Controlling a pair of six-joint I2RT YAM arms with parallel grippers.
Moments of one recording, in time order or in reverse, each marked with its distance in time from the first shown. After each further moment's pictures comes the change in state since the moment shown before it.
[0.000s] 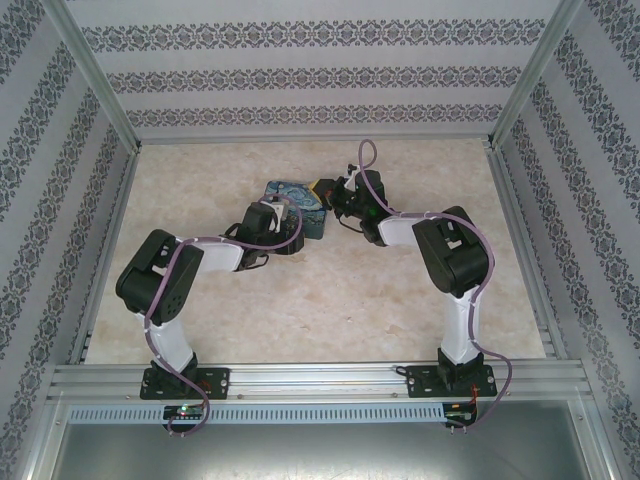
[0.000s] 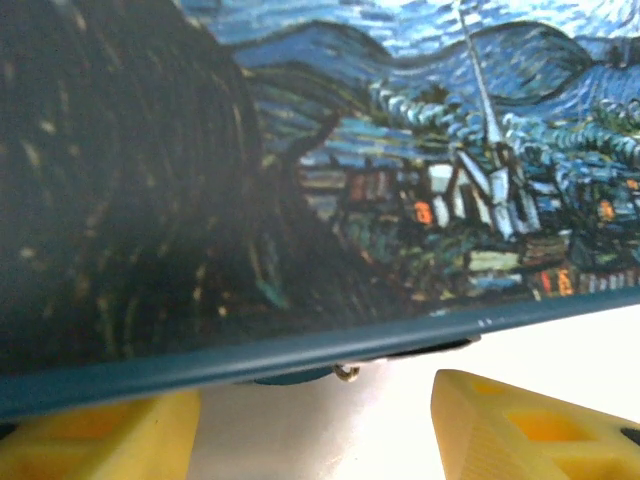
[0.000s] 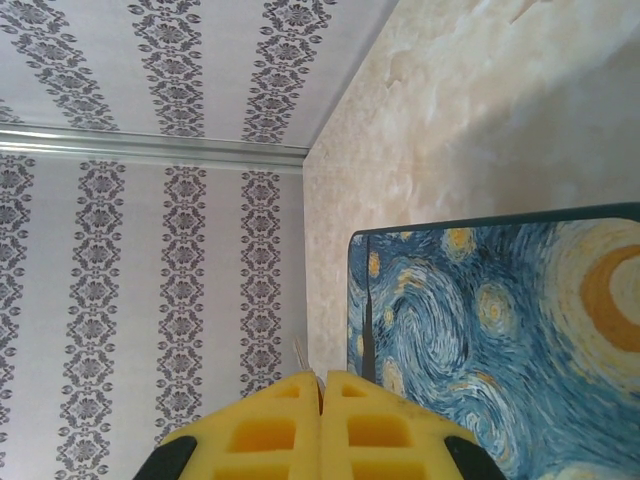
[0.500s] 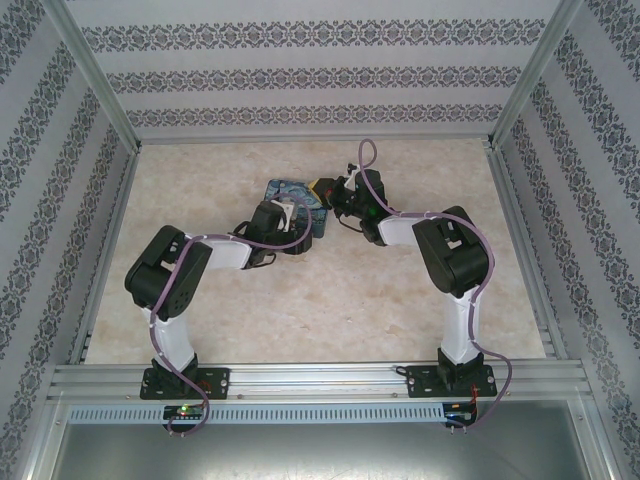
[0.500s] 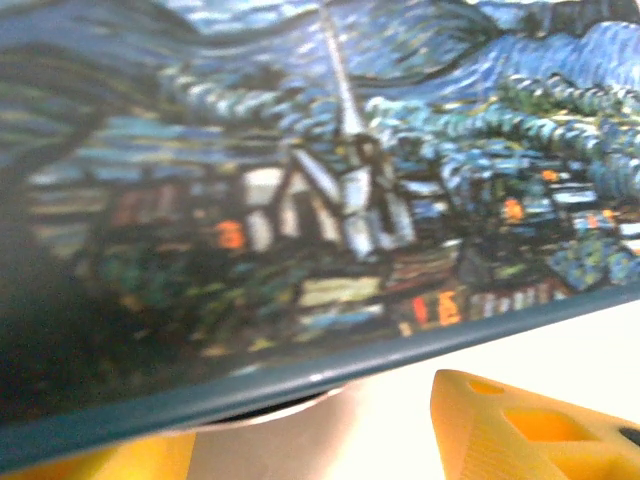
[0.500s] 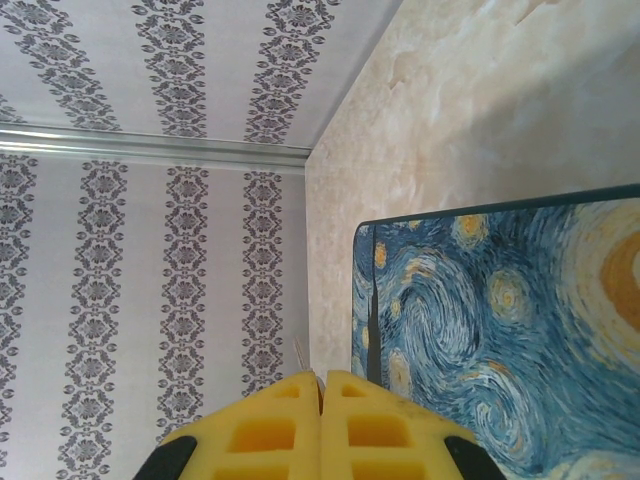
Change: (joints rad) left arm -0.042 0.055 0.053 0.011 0.007 0.020; right arm 0.000 0.000 0.003 0.000 0.000 0.000
